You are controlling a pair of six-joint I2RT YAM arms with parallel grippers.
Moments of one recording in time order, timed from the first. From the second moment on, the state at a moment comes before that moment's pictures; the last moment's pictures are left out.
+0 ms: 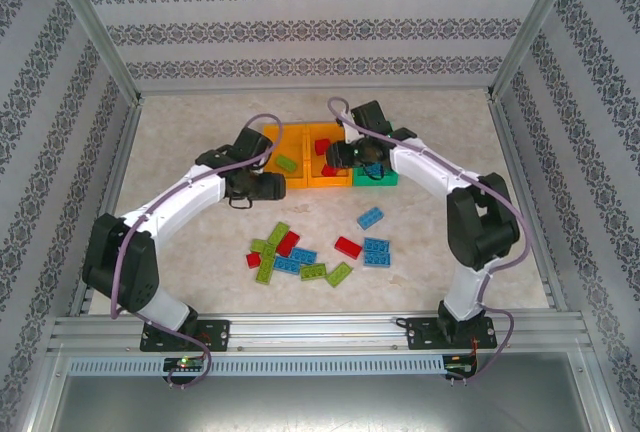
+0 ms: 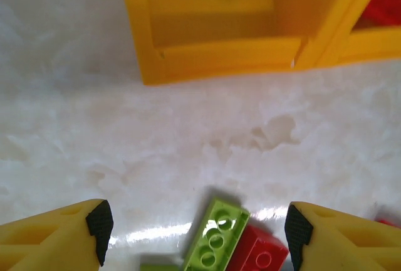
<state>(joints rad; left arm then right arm) -0.46 1.55 1.18 -0.77 0.01 -0.44 0.44 1.86 1.43 -0.47 -0.29 0.31</state>
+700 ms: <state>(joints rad) -0.63 1.65 1.13 -0.79 -0.05 -0.41 0.41 2.10 1.71 -0.59 -0.23 0.48</state>
